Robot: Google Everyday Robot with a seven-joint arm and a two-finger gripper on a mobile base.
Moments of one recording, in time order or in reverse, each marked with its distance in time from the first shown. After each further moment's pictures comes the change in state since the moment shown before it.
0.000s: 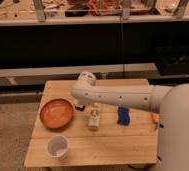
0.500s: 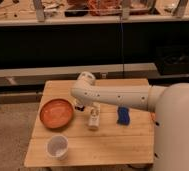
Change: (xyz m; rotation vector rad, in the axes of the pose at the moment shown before) arm -0.003 -0.007 0.014 0.016 -0.030 -0.060
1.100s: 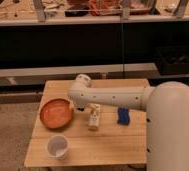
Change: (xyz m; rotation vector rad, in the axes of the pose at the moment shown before) arm -0.005 -0.019 0.021 0.013 -0.018 -0.062
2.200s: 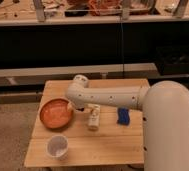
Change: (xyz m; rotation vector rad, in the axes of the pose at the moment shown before) arm -0.002 -0.011 0.002 0.009 -0.010 -0.027
